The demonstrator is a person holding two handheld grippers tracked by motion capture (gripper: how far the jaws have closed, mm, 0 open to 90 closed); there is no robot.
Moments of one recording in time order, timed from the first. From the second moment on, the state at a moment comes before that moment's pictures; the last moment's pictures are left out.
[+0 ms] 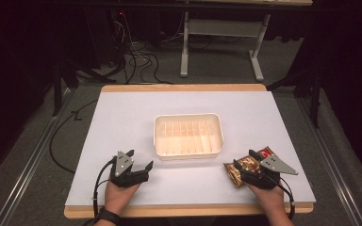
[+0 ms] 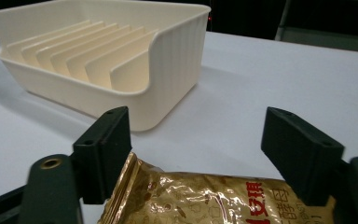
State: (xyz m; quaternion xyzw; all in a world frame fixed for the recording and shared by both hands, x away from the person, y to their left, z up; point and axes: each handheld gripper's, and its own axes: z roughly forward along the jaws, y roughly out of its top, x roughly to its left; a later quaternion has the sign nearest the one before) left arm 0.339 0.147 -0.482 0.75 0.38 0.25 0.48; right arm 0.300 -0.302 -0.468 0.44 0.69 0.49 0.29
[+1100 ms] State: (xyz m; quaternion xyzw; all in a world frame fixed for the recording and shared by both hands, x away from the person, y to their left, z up) left arm 0.340 0.152 -0.482 0.74 0.39 0.23 0.49; right arm 0.291 -0.348 -0.457 0.50 0.67 0.49 0.26
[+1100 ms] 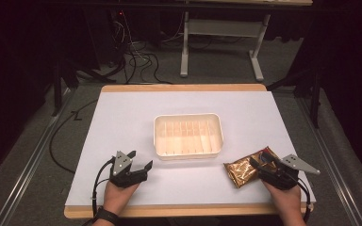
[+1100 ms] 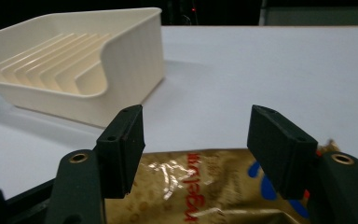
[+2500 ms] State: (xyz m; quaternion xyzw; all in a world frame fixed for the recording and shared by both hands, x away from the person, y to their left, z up) left arm 0.340 0.145 -0.482 0.76 0.37 0.23 0.47; right arm 0.288 -0.432 -0.485 0.68 0.52 0.50 0.11
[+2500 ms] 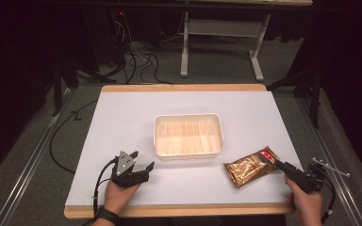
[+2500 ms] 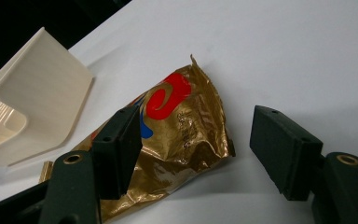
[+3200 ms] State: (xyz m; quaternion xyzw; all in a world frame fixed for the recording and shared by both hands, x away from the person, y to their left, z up) left arm 0.337 0.141 -0.482 0.77 0.36 0.25 0.46; right arm 0.296 -0.425 -0.489 0.71 0.49 0.50 0.04
